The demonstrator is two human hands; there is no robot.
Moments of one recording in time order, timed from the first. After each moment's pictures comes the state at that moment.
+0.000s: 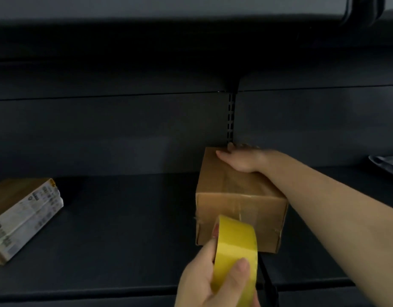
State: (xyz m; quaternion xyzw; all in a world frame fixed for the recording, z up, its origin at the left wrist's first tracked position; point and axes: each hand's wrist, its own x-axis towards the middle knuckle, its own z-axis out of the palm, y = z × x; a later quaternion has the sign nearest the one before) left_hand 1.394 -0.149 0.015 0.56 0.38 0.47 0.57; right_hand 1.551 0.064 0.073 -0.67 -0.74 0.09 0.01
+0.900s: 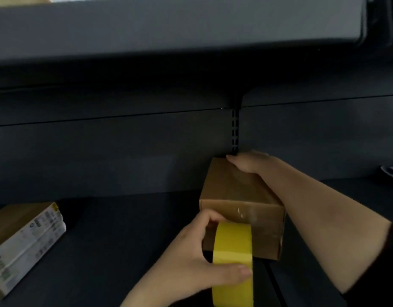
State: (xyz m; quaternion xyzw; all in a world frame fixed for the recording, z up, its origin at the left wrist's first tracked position) left_hand 1.360 -0.072 0.044 0.76 0.39 0.28 0.44; right_hand 1.564 0.129 0.069 -0.70 -0.70 0.10 0.13
